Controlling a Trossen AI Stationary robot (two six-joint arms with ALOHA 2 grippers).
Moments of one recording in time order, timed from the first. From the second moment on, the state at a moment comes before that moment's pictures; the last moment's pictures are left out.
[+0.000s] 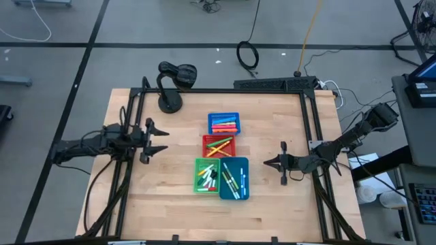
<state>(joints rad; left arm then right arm) 0.11 0.01 0.07 0.02 0.14 0.00 0.54 0.99 0.02 0.56 0.58 0.19</state>
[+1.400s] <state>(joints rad) 0.11 0.01 0.01 0.05 0.13 -0.01 0.53 0.58 0.02 0.43 0.44 0.00</state>
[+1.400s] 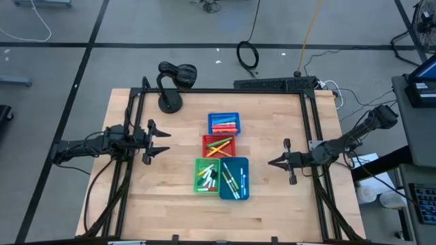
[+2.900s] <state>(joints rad) 0.11 0.02 0.02 0.06 0.13 -0.01 0.22 0.01 0.01 0.02 0.13 -0.06</state>
